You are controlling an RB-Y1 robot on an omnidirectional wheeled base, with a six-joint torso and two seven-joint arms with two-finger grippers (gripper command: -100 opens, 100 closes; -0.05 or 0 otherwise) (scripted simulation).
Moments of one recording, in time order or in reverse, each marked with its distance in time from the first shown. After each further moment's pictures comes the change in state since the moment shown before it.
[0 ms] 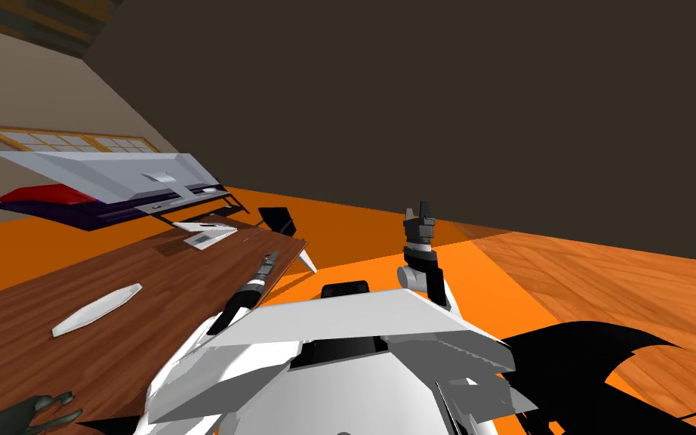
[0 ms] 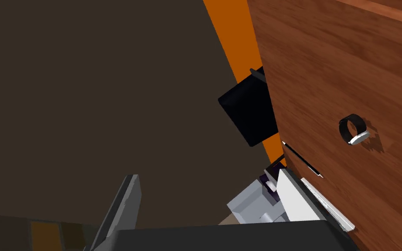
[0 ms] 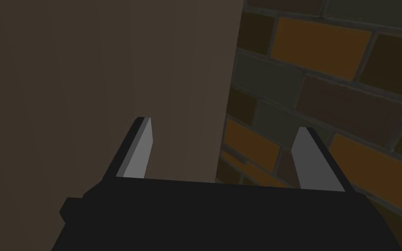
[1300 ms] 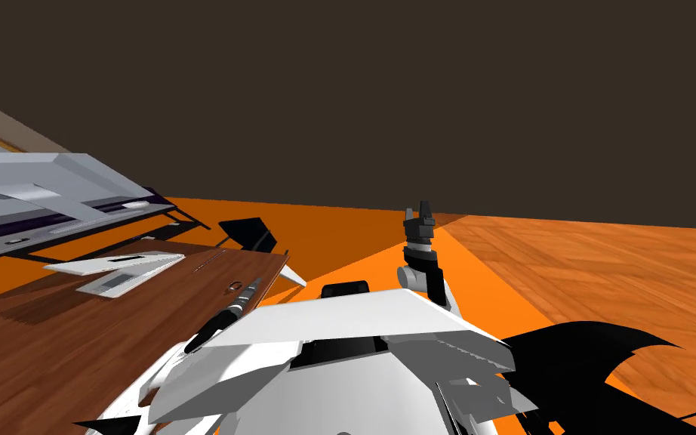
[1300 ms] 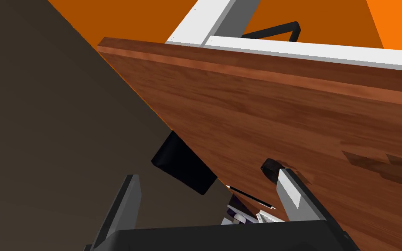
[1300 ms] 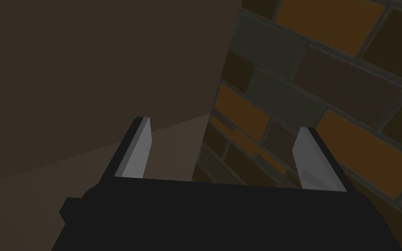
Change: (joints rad) left arm 0.022 0.170 -0.006 0.308 0.033 0.179 0.030; right arm 0.000 0.000 0.000 0.000 0.000 0.000 0.000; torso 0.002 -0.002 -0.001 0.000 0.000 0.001
